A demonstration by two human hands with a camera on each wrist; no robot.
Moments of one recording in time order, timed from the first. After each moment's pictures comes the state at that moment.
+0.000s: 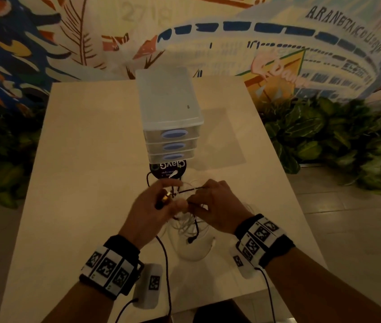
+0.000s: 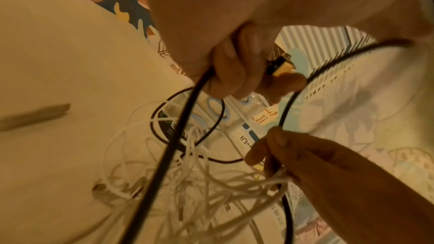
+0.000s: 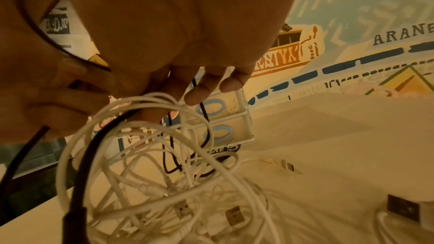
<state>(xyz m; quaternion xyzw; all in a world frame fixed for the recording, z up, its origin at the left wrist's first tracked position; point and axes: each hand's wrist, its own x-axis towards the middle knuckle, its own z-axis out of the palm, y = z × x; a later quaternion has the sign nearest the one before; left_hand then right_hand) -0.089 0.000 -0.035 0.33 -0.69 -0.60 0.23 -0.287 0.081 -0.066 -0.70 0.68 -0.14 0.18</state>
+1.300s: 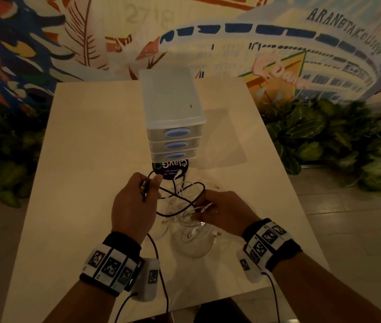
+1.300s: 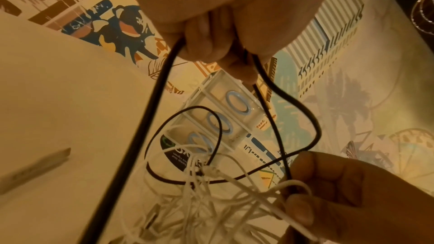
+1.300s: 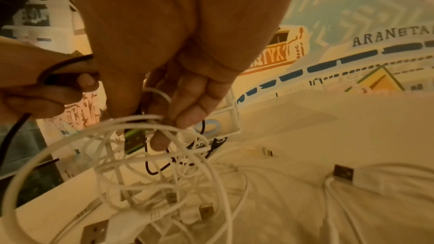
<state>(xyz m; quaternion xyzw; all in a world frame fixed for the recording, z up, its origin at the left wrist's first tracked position) -0.081 -0.009 -0.045 0.54 -0.72 -0.34 0.27 -0.290 0.101 -0.069 -0.57 0.72 -0.21 0.34</state>
